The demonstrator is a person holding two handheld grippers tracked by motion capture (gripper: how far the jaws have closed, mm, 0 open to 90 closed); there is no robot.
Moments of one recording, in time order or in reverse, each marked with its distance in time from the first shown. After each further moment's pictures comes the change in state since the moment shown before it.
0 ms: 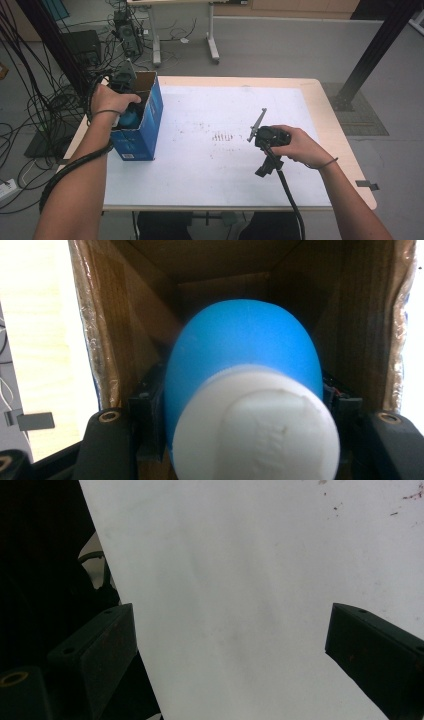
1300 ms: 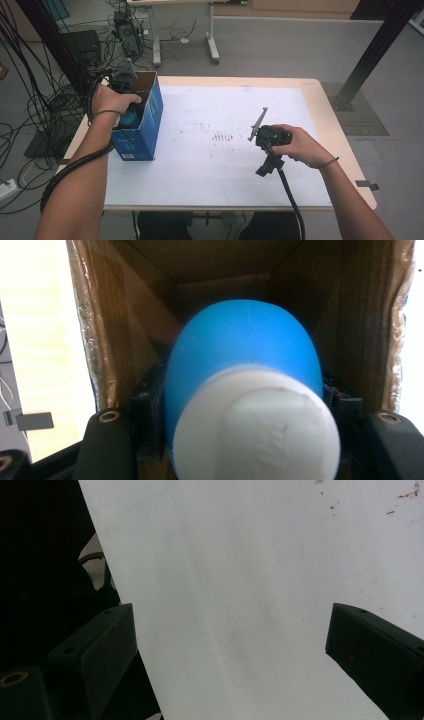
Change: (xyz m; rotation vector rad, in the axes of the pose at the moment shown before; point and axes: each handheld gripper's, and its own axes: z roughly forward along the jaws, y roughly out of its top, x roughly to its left) left arm -0.001 0.000 0.000 -0.003 0.001 -0.005; right arm -0.002 -0.001 -0.002 0.000 0.004 0.006
